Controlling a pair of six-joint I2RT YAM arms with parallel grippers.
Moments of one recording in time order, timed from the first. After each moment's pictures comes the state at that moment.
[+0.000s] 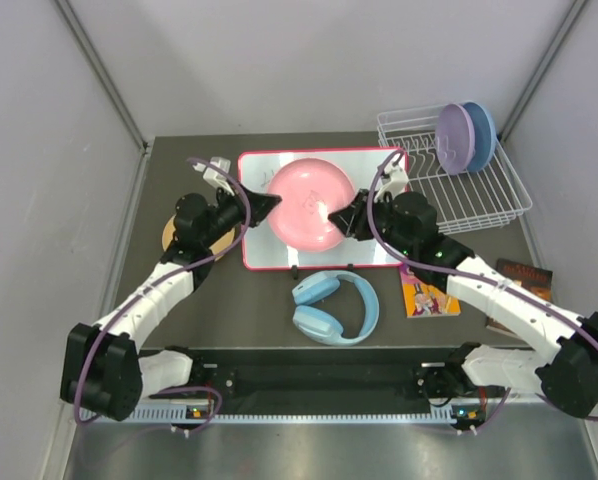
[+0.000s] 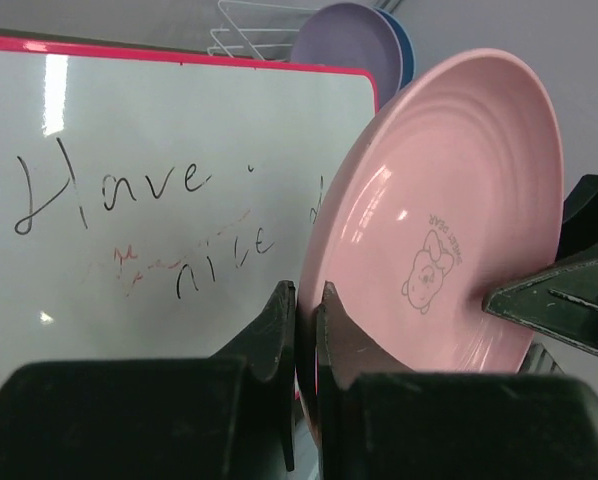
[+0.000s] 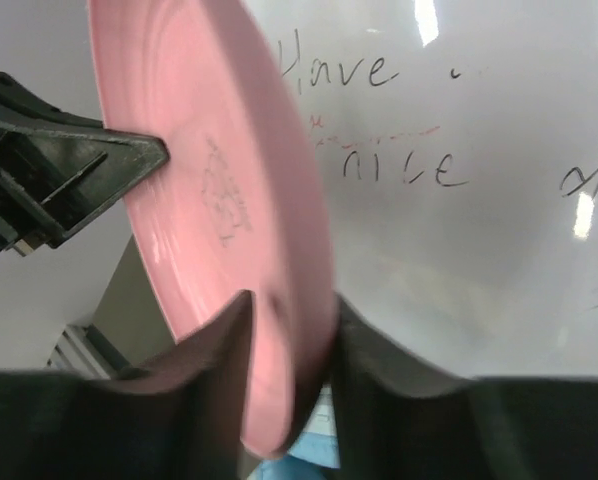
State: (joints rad) left arm -0.29 1.19 0.71 0.49 0.46 -0.60; right arm 0.70 1.15 0.89 0.04 -0.02 0.60
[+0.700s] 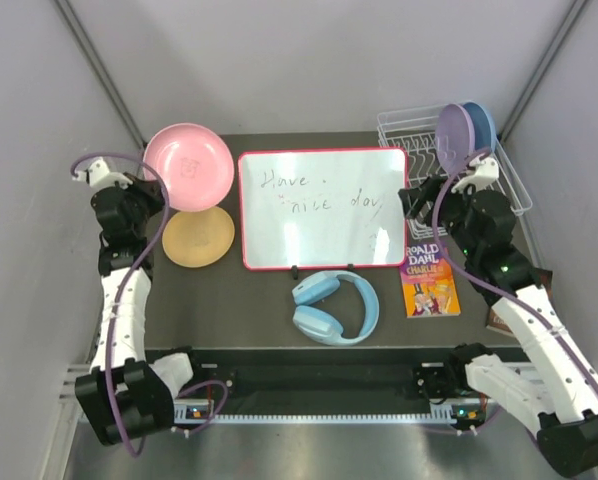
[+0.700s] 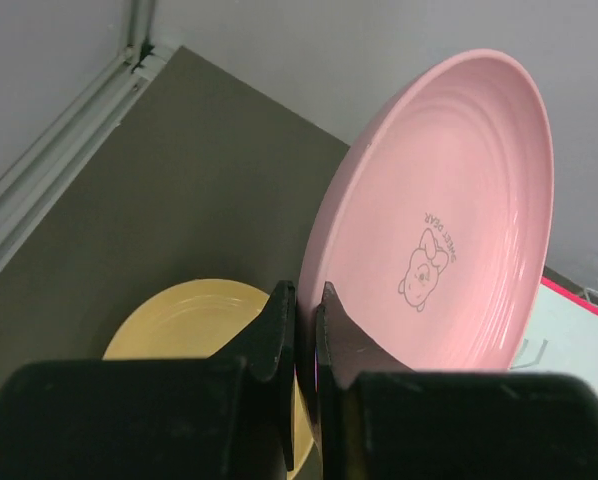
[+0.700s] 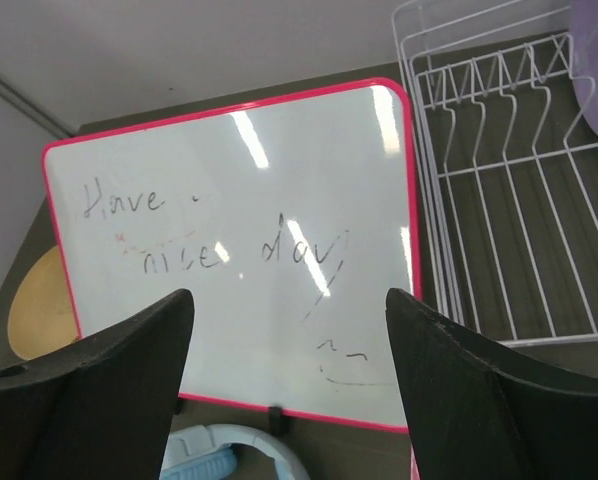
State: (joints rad) left arm 0.25 1.04 0.85 0.08 0.12 -0.49; right arm 0.34 0.86 0.90 -0.19 0.06 0.40
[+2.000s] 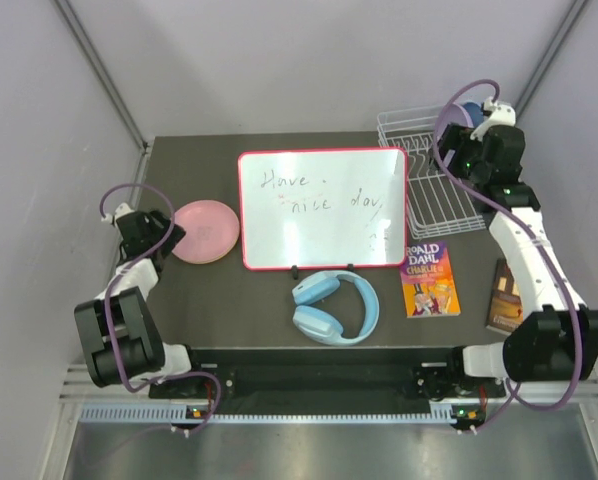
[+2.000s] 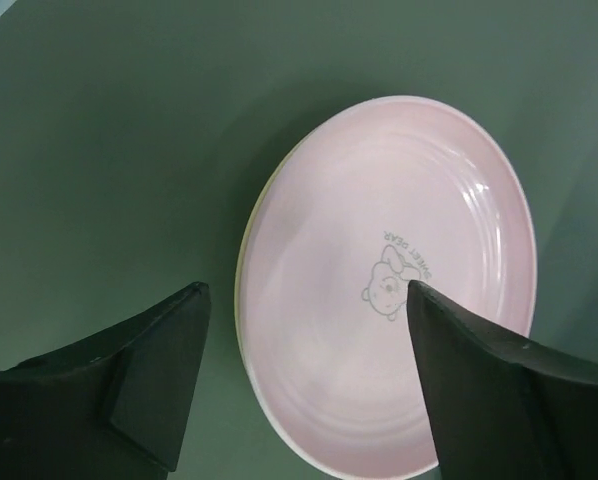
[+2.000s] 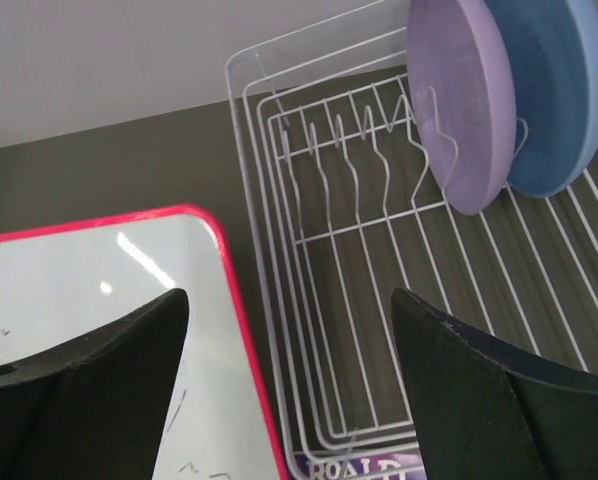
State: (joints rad) left arm 0.34 1.37 0.64 0.12 0.07 -0.56; right arm 0.02 1.31 1.23 -0.23 -0.06 0.25
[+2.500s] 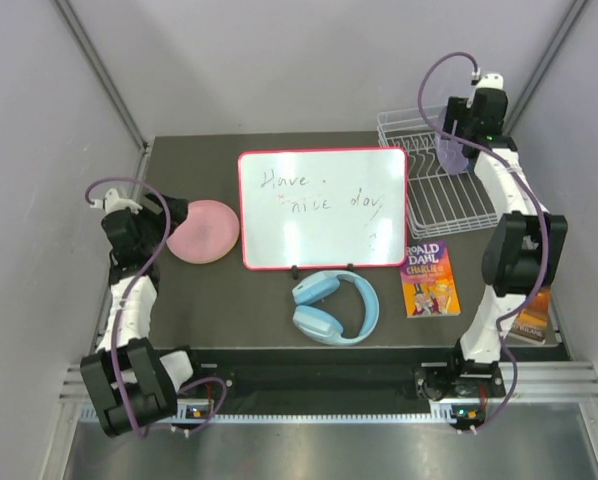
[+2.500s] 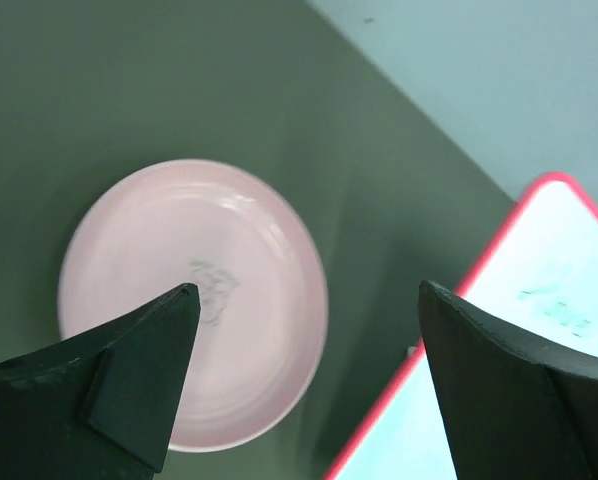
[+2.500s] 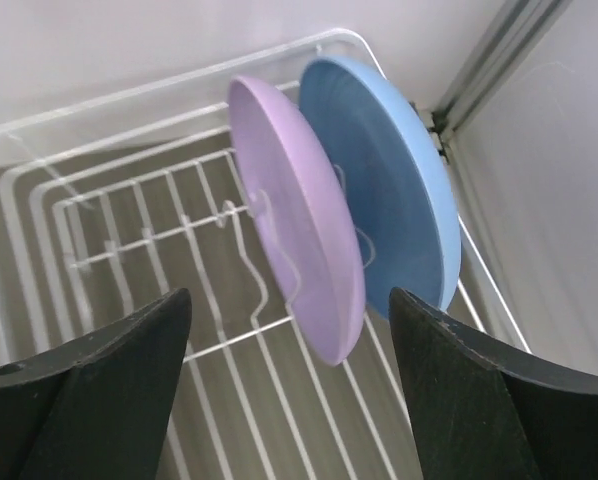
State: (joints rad) left arm 0.34 1.12 0.62 0.19 0.29 -0.63; right arm -0.04 1.86 1.69 -0.21 0.16 0.03
